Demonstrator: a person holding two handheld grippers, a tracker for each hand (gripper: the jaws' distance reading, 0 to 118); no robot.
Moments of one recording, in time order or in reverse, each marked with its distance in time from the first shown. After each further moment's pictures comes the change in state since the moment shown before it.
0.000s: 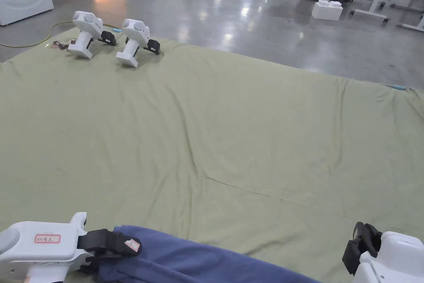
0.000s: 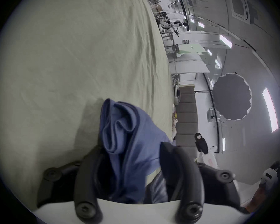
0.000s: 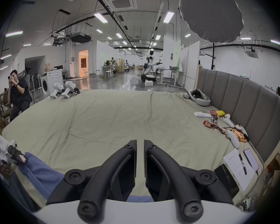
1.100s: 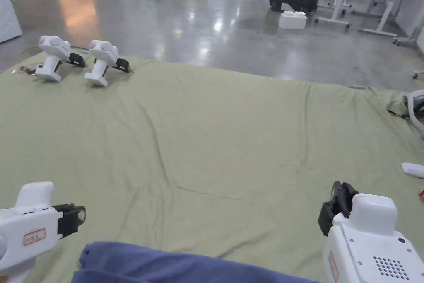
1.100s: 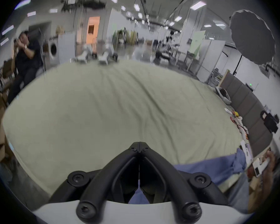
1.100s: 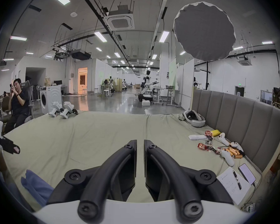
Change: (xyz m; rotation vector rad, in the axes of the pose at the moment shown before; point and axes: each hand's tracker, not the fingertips) left arm 0.196 0.005 0.100 0.391 0.643 -0.582; right arm 0.013 0.039 0.017 0.195 -0.028 -0.010
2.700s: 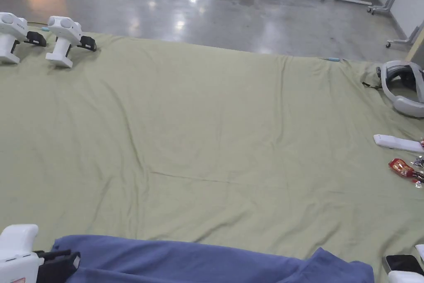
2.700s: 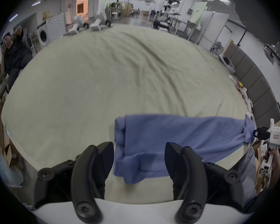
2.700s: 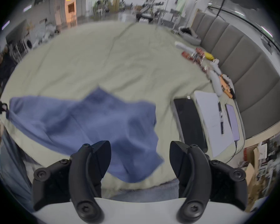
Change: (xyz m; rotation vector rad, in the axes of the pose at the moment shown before) left arm 0.036 -0.024 -0.005 -0.166 0.051 -0.115; right arm 0.137 -0.079 0.031 -0.752 -0.039 0.051
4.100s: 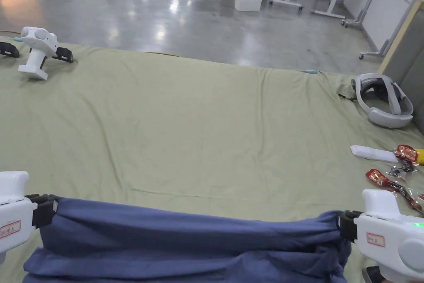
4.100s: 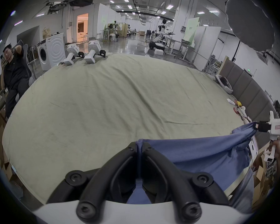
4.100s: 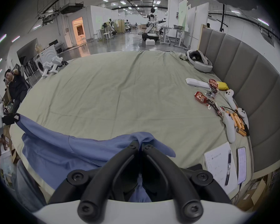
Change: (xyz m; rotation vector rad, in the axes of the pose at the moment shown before) left arm 0.014 0.095 -0.014 0.173 0.003 -0.031; right arm 0.021 0.121 -0.031 0.113 0.137 -0.010
